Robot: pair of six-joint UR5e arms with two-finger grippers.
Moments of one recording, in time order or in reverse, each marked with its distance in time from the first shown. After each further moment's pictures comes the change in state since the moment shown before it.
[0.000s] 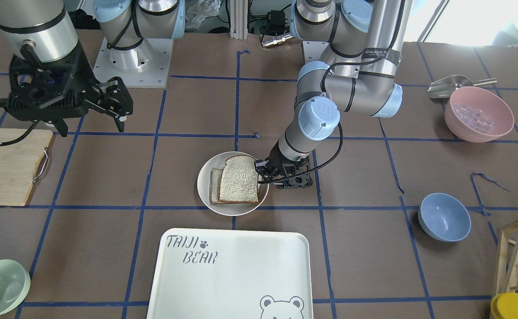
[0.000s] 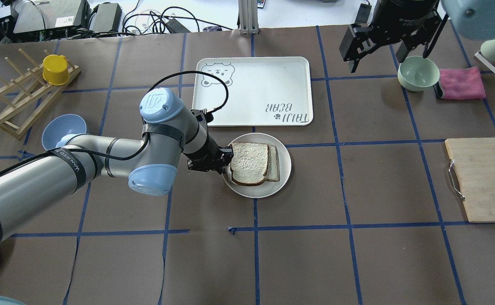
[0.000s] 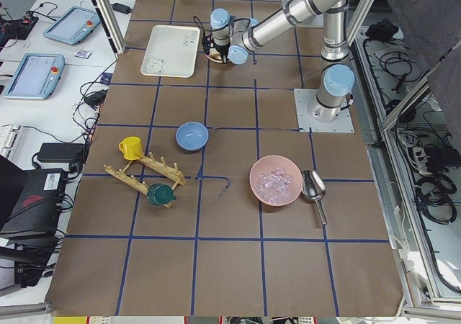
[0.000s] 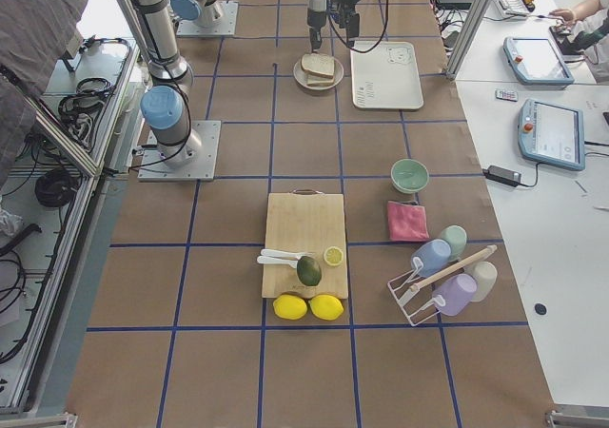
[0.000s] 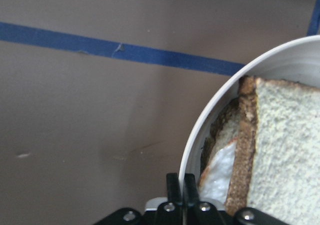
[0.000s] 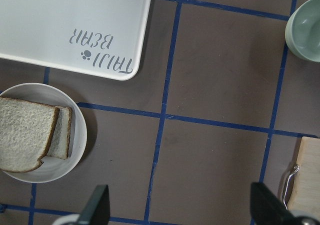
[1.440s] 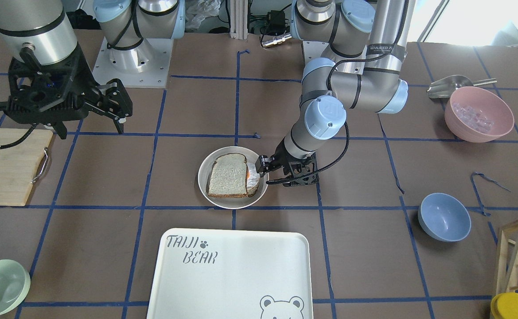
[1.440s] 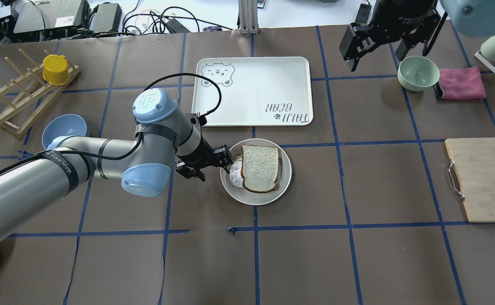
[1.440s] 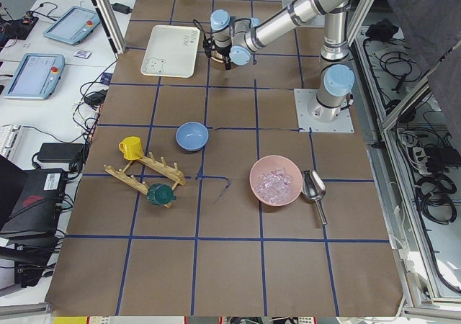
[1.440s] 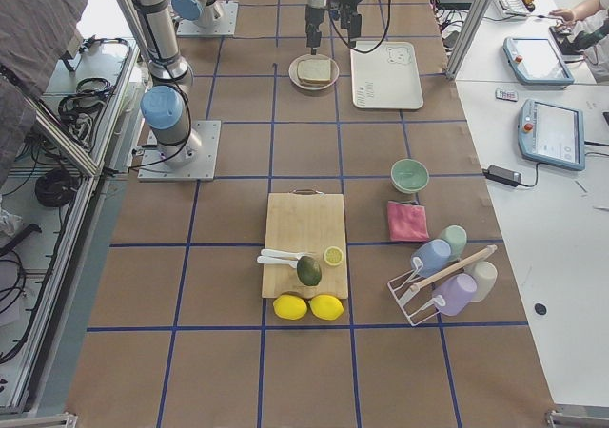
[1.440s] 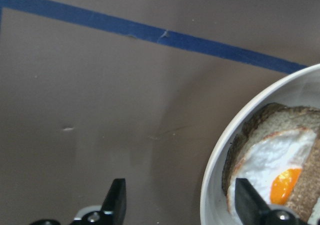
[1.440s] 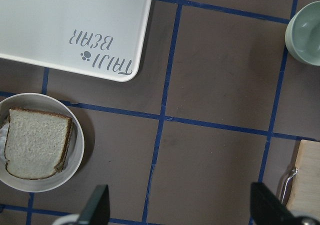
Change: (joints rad) left arm 0.014 0.007 -0.015 -0.039 0.005 -0.015; right arm 0.000 0.009 -0.009 0.000 -0.001 -0.010
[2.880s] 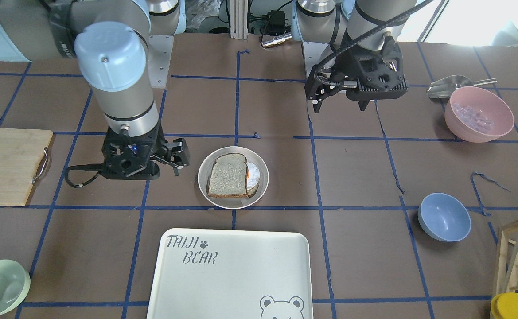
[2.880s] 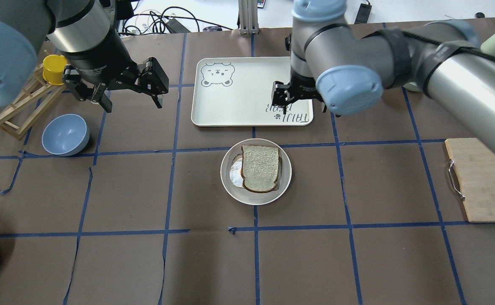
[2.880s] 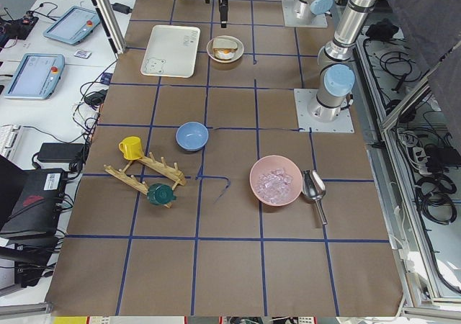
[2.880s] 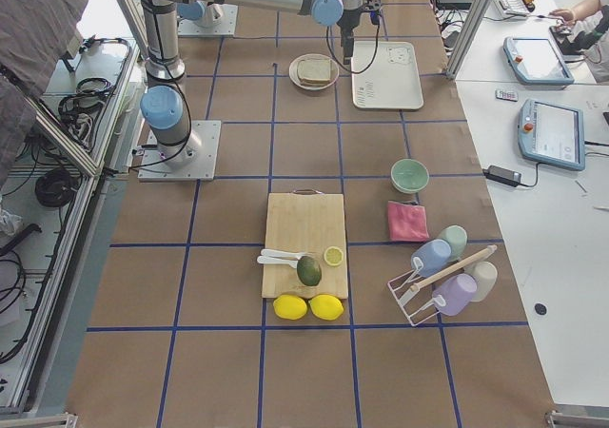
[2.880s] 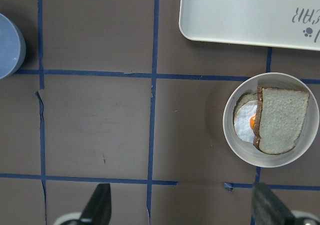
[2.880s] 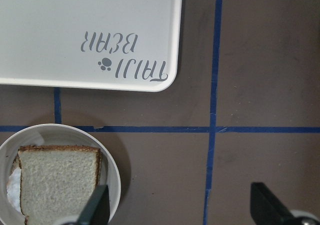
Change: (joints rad) left arm 0.069 0.303 0.489 -0.783 0.245 0.157; right arm 0.111 0.122 0.097 -0.170 -0.005 0.233
